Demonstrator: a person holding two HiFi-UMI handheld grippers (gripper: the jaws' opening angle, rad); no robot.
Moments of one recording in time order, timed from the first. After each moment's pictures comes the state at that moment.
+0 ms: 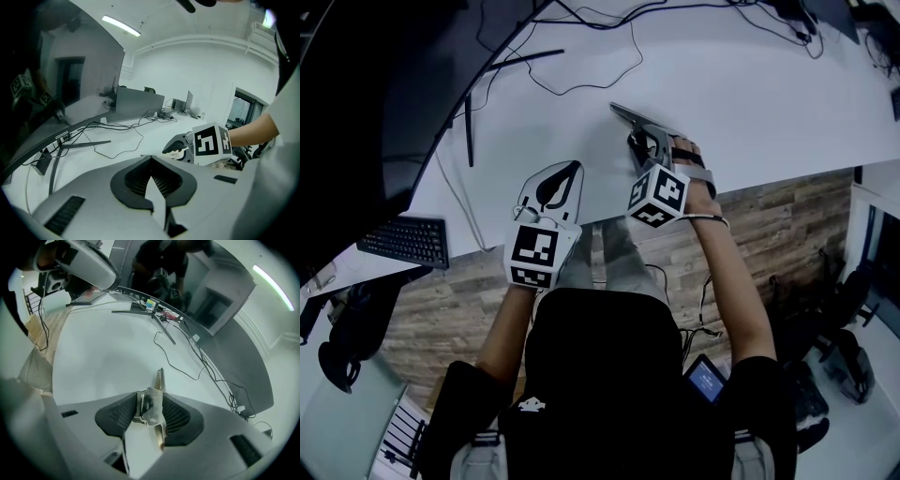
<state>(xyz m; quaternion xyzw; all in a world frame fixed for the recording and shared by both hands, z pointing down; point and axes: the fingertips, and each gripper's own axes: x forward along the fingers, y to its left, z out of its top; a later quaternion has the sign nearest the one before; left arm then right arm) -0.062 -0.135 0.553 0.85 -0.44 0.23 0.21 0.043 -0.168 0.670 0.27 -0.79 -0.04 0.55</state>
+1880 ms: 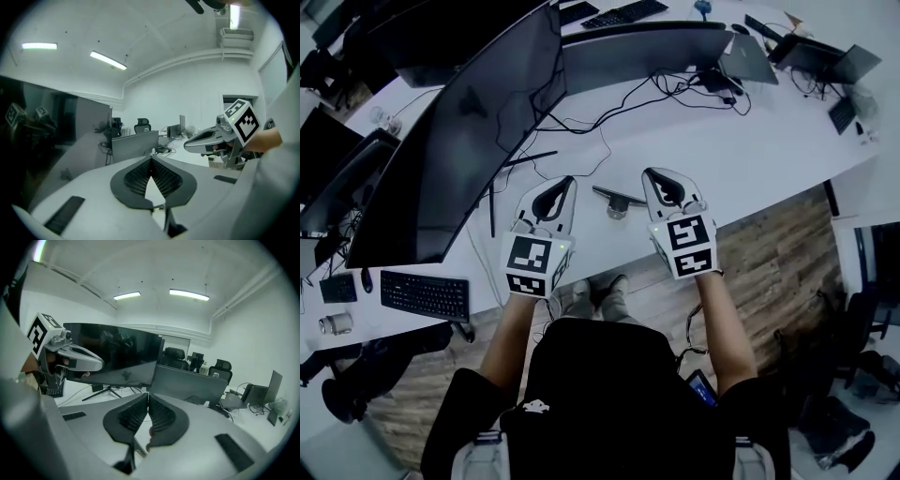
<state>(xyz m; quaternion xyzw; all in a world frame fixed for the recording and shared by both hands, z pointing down) -0.039 -0.175 0.356 0.89 -0.44 0.12 0.07 0.092 -0.179 0.380 0.51 -0.83 0.04 0.23</state>
